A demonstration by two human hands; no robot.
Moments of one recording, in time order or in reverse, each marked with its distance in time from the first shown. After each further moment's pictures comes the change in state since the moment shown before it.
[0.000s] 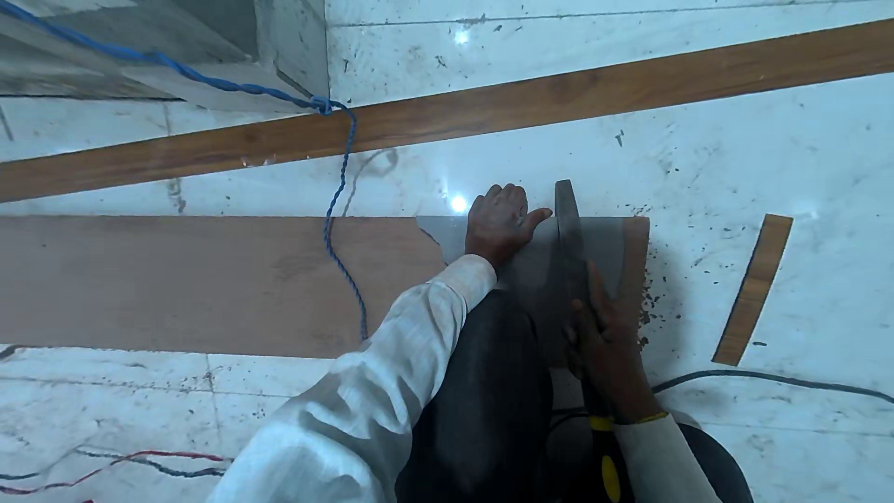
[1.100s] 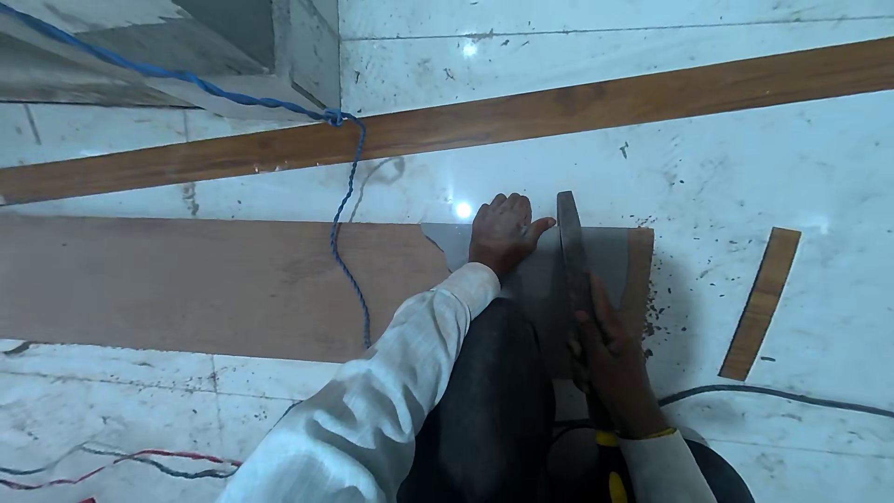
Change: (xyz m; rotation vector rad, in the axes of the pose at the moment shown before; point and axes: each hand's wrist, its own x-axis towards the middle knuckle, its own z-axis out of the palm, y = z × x) left_hand 0.000 0.001 0.000 0.016 -0.017 -0.020; right_hand 0.000 0.002 -0.003 0.062 -0.029 0.019
